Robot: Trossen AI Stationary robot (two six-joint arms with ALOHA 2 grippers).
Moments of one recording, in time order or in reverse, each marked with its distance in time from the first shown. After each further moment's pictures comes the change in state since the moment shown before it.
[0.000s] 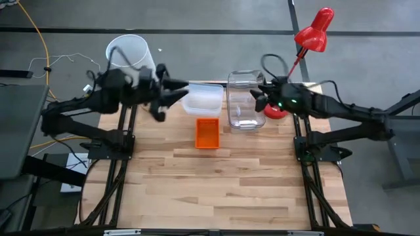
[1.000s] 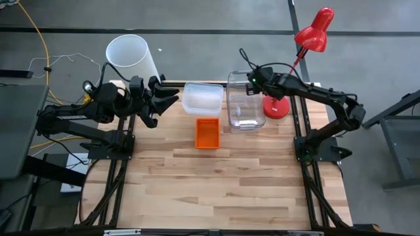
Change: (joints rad) left arm -0.109 -0.178 -0.269 0.168 -0.182 -0.148; right arm -0.387 0.494 0.174 -0.439 0.060 0.190
